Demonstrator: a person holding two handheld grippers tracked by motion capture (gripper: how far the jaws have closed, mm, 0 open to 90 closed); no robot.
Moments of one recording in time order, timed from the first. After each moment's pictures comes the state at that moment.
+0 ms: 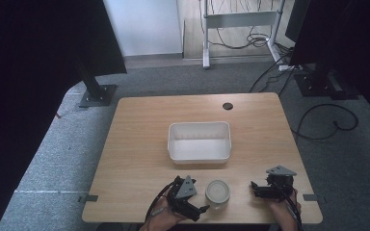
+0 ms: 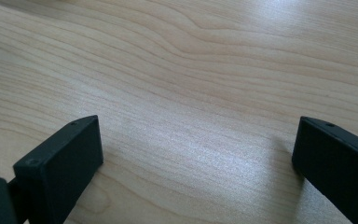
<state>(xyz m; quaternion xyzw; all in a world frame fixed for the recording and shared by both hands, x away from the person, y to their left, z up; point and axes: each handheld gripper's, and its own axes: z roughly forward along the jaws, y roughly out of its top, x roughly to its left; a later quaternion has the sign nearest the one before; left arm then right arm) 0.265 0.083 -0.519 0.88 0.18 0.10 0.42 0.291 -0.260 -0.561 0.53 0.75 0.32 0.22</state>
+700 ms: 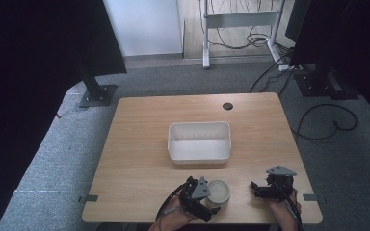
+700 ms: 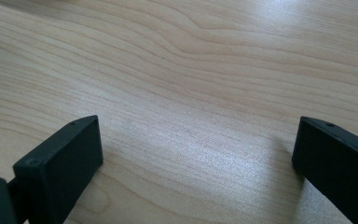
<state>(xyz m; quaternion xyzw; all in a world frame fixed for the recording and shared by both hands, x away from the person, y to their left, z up) 0.268 0.046 -0.524 0.90 0.16 0.10 0.40 0.291 -0.260 -0.561 0.53 0.75 0.32 0.22</state>
